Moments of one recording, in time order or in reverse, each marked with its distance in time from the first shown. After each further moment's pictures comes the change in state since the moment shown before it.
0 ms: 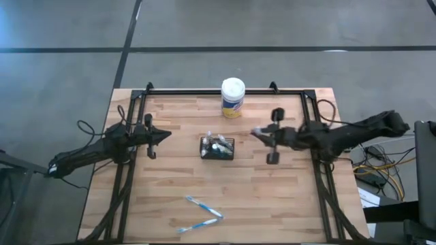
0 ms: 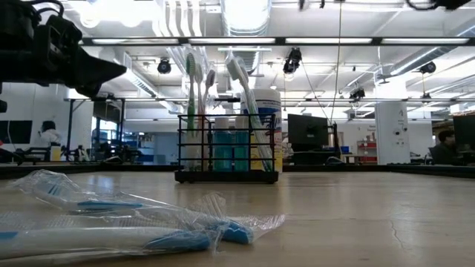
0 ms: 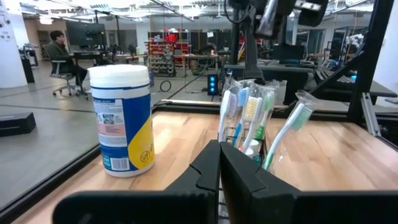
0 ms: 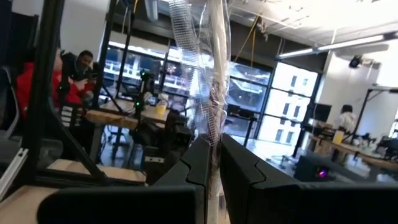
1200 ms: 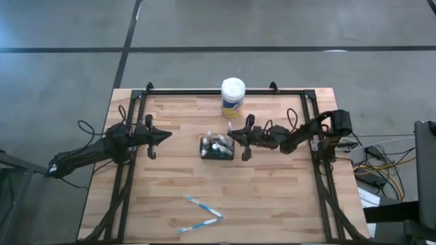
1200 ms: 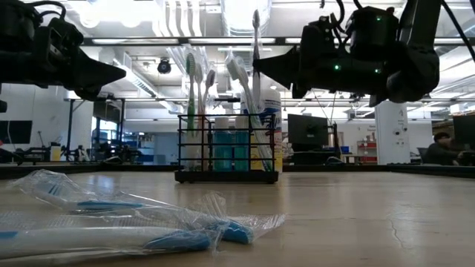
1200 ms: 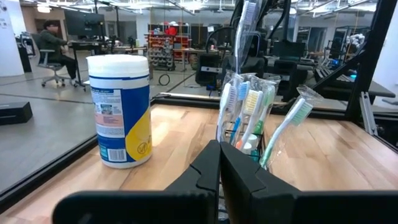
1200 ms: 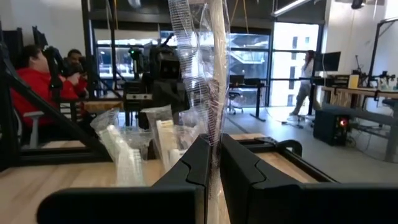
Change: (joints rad) left arm 0.000 0.000 0.000 -0.026 0.000 -0.029; right arm -0.240 0.769 -0.106 0.808 -0.187 0.276
